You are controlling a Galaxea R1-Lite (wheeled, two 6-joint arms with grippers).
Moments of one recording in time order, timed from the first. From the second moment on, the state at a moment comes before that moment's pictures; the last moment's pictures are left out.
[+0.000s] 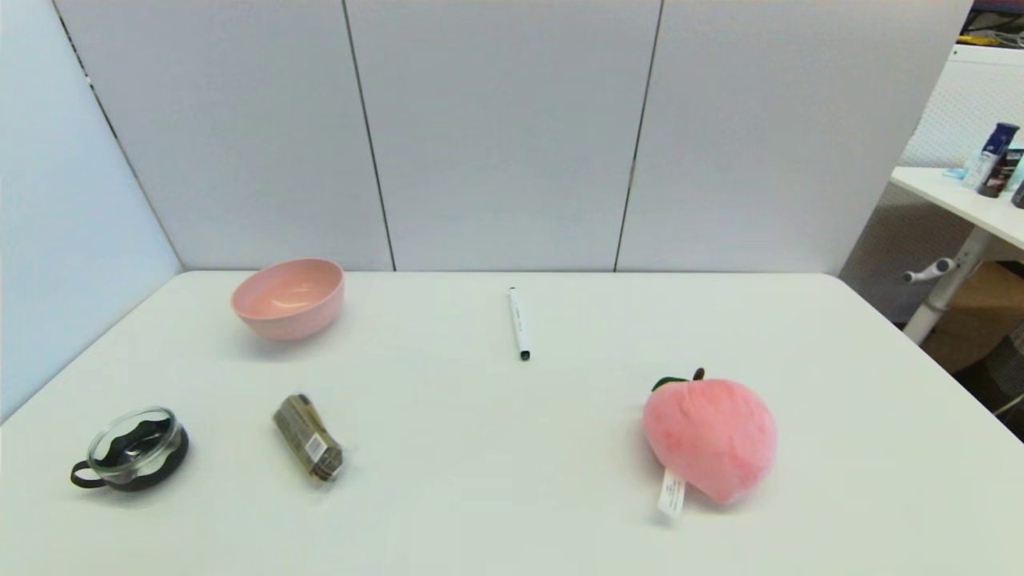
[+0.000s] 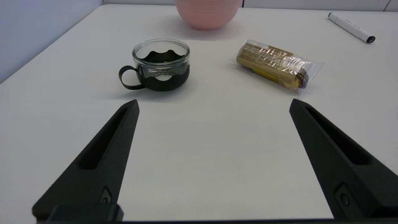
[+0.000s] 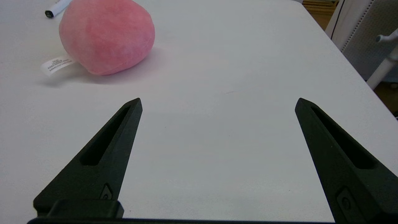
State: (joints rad) left arm 0.00 0.00 0.00 0.00 0.00 0.00; right arm 0.00 0.00 0.00 0.04 0.03 -0.06
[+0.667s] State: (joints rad) left arm 0.00 0.00 0.00 0.00 0.00 0.00; right arm 0.00 0.00 0.00 0.04 0.03 -0.04
